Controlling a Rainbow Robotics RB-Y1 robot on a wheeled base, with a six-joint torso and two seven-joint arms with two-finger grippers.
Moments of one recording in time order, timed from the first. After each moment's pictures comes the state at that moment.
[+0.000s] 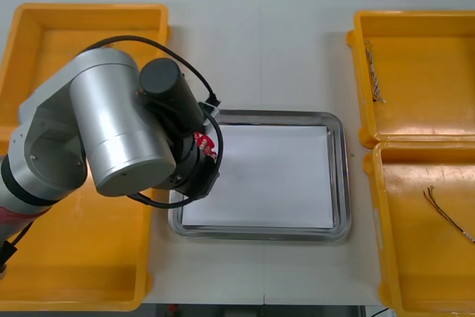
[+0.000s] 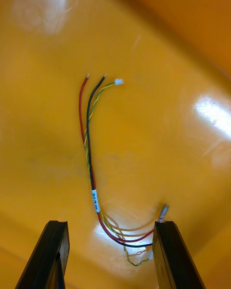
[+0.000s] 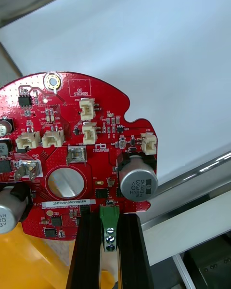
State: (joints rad) right arm 0.40 -1.08 -0.25 -2.05 -1.07 1.14 2.03; left arm -0.66 0.58 -0.64 -2.19 0.68 1.87 -0.89
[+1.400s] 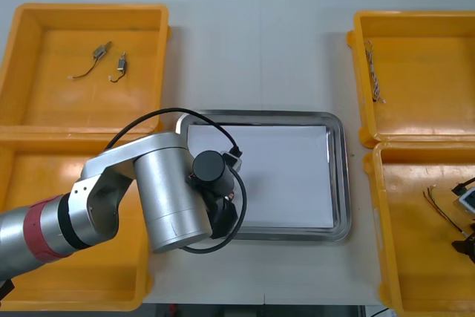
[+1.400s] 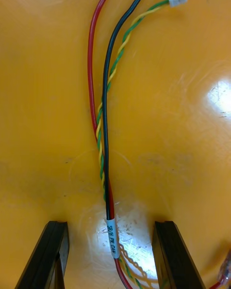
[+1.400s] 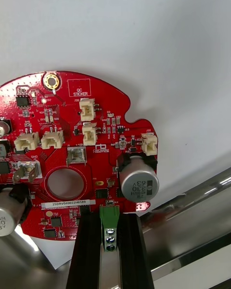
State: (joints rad) right arm 0.34 -1.12 0.07 -1.85 -0.98 0.82 2.03; left arm -0.61 0.57 -0.95 -2.04 0.51 1.60 -0.82
